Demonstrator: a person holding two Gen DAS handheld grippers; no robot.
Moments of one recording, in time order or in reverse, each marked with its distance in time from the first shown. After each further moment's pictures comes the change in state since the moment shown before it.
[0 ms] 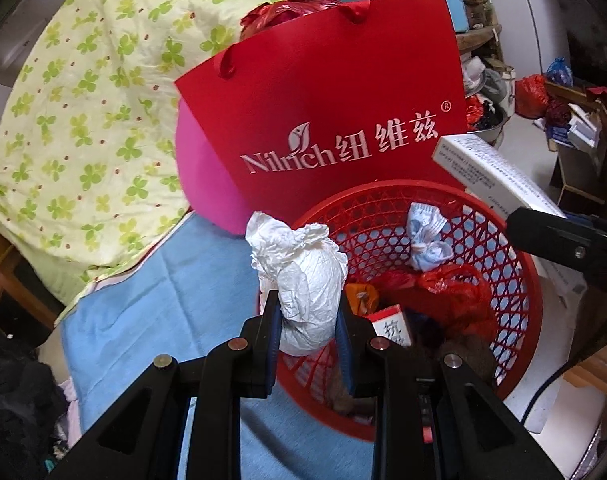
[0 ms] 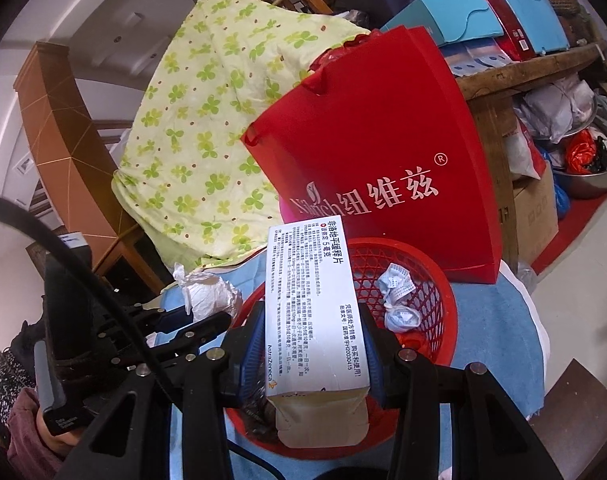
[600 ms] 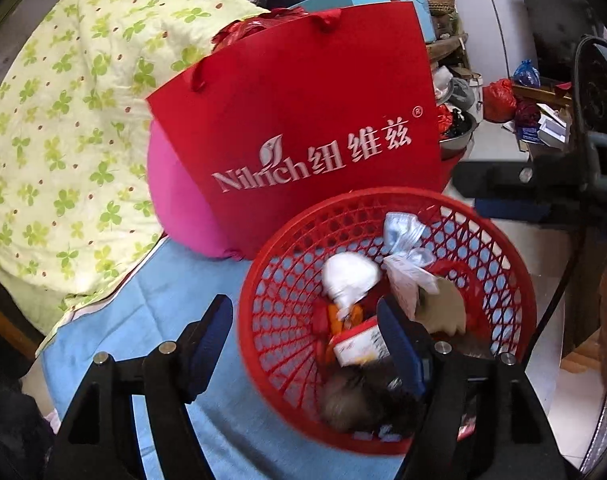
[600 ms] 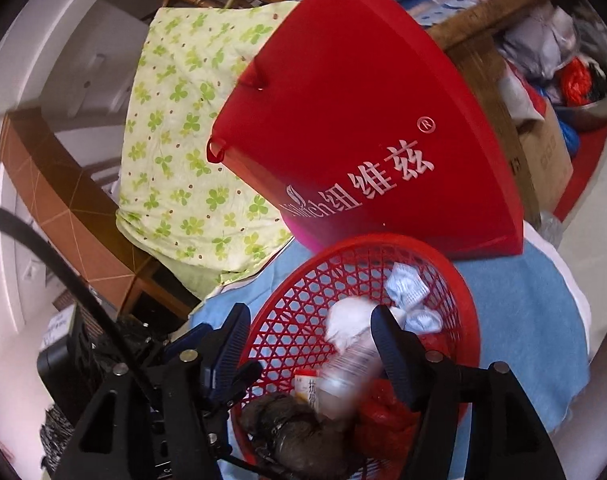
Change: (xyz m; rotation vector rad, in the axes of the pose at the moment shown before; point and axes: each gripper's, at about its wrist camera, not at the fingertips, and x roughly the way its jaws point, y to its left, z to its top) left arm 0.004 0.004 -0.011 0.060 -0.083 -0.081; right arm 0.034 -0.037 0.016 0.230 0.042 0.095
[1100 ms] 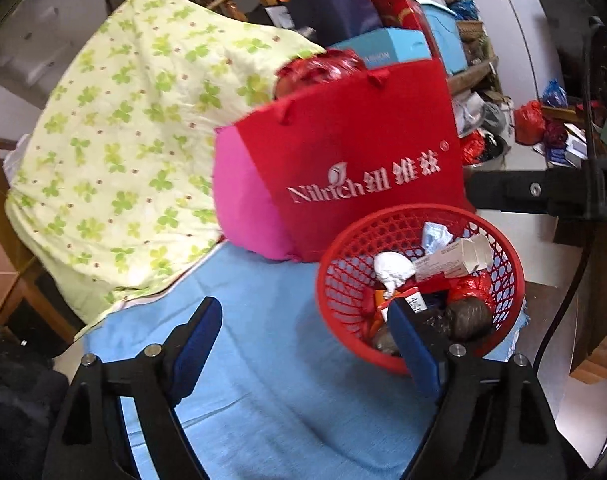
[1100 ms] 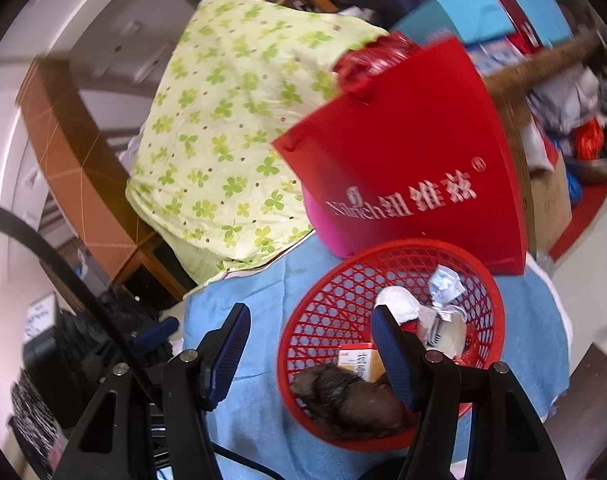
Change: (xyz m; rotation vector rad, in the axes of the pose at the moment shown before) left arm -0.090 0.029 -0.028 -0.059 -0.094 0.154; right arm -0.036 0.089 -0.027 -0.208 -0.027 -0.049
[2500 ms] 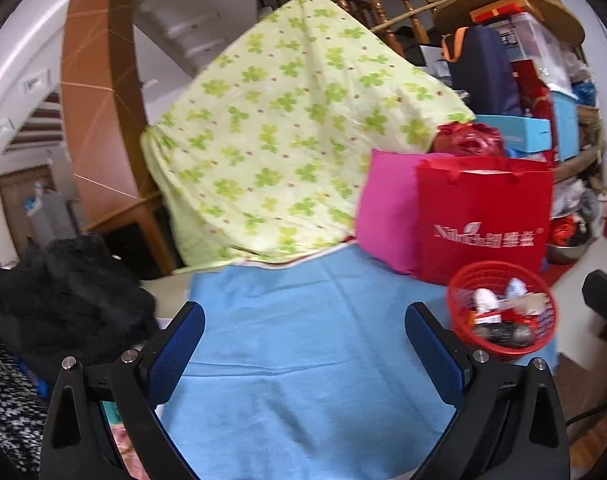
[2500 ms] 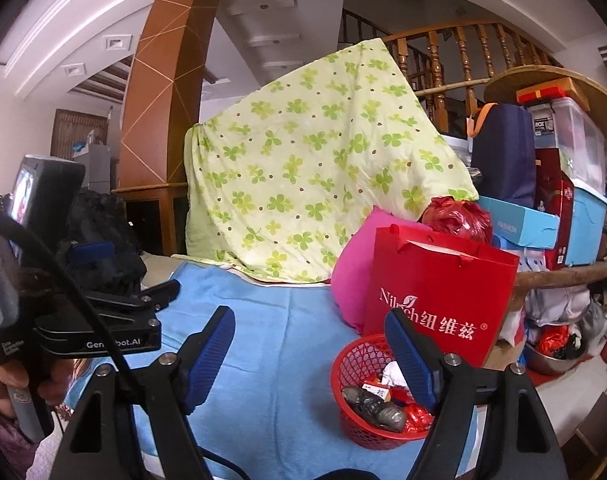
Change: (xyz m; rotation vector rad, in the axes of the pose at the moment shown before) left arm -0.169 0.110 -0.041 -0.329 -0.046 0.357; right arm -0.113 0.217 -0.056 -0.608 -0.170 -0.134
